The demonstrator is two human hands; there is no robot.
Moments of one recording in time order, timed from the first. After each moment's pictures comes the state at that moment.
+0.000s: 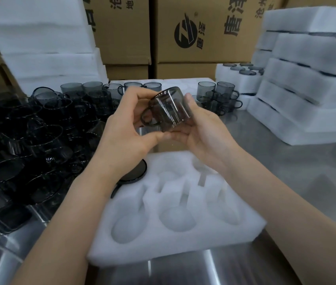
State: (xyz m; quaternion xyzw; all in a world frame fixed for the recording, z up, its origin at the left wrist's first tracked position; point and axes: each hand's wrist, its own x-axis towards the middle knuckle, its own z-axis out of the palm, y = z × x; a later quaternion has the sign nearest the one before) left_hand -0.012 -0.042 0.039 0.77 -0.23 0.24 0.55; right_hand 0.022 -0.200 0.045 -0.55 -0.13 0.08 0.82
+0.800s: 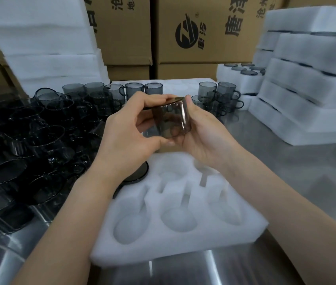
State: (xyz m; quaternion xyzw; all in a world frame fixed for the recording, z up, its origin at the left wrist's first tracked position) left_hand -0.016 -0.045 0.038 0.75 -0.26 0.25 0.56; right_hand 0.024 -0.199 0.046 -0.53 -0.17 0.13 0.82
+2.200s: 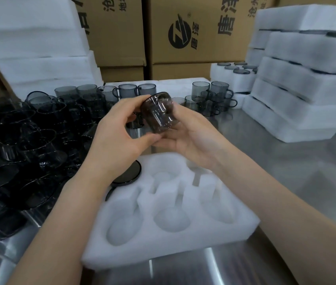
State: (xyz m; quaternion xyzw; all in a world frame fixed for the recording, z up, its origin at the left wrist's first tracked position) left_hand -0.010 -0.038 0.038 0.82 -0.20 0.26 0.47; right_hand 0.022 -0.204 0.042 -0.52 -0.20 0.17 0.81
